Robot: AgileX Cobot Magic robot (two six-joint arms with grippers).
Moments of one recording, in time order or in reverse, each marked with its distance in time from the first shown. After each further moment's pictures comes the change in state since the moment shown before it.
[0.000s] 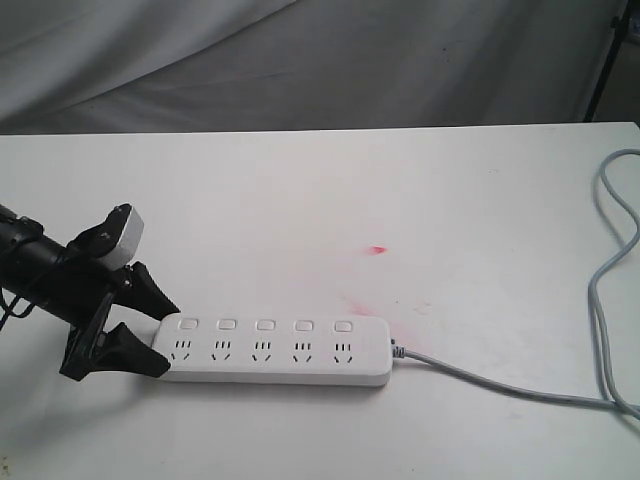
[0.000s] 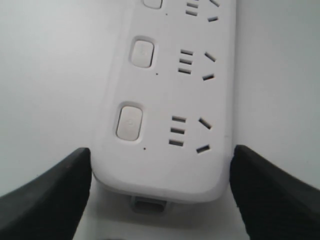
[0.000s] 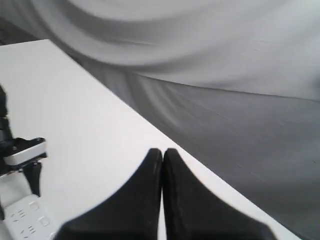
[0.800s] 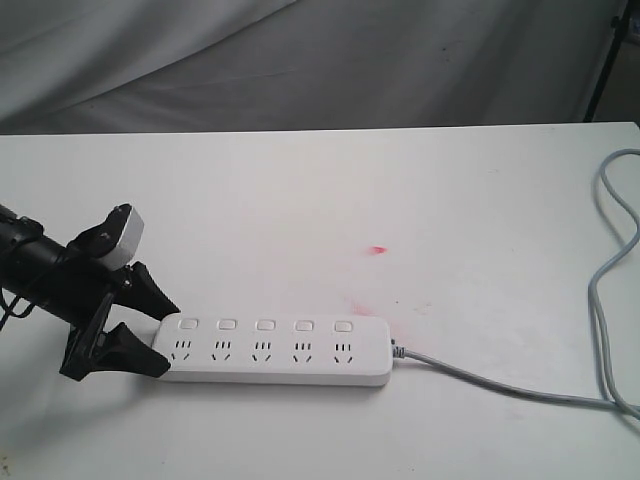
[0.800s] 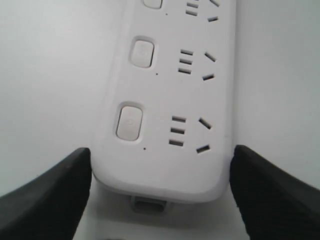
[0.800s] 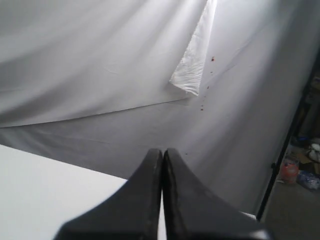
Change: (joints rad) left arm 0.000 0.000 0.000 0.000 0.000 0.000; right arm -0.306 -0.764 0.884 -0.236 -0.495 0.254
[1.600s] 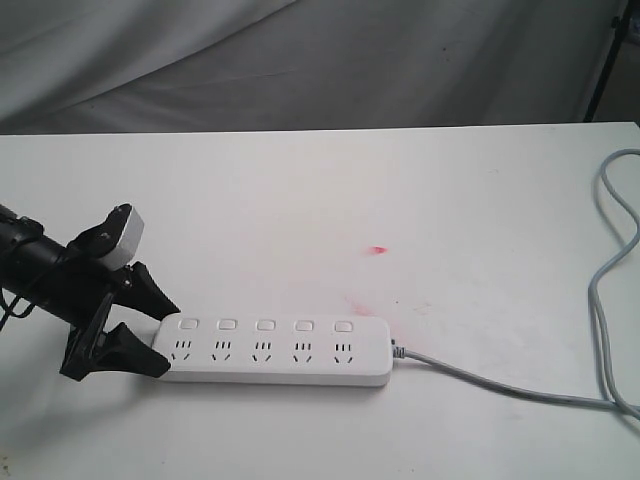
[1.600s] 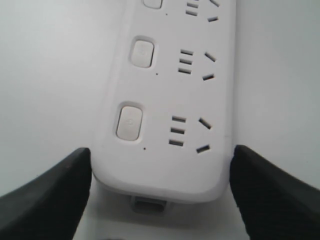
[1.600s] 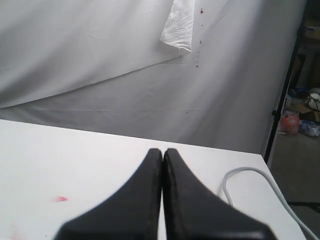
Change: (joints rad) left arm 0.000 0.000 0.000 0.000 0.000 0.000; right arm -0.054 -0.172 0.190 -0.018 0.073 0.130
